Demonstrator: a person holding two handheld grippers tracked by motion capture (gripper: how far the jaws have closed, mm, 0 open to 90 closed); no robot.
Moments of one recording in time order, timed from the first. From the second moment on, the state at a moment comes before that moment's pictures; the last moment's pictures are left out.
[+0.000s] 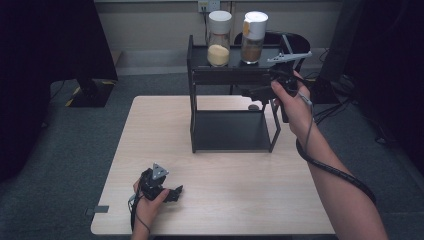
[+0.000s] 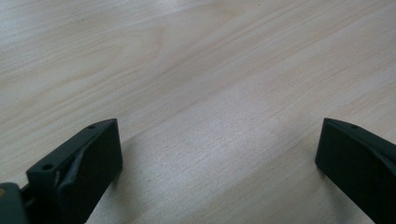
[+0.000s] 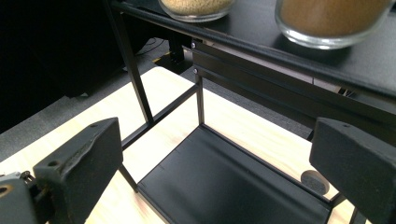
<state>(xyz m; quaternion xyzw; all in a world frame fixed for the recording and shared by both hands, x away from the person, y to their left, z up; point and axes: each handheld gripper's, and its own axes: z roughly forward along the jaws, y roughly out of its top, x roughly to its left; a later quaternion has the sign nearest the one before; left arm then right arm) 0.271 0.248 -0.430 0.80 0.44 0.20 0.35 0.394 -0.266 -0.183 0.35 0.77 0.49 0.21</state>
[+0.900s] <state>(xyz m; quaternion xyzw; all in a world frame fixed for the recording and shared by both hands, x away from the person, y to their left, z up) 0.272 0.248 -0.430 0.80 0.44 0.20 0.35 0.387 -0.277 -0.213 0.35 0.77 0.49 0.19</state>
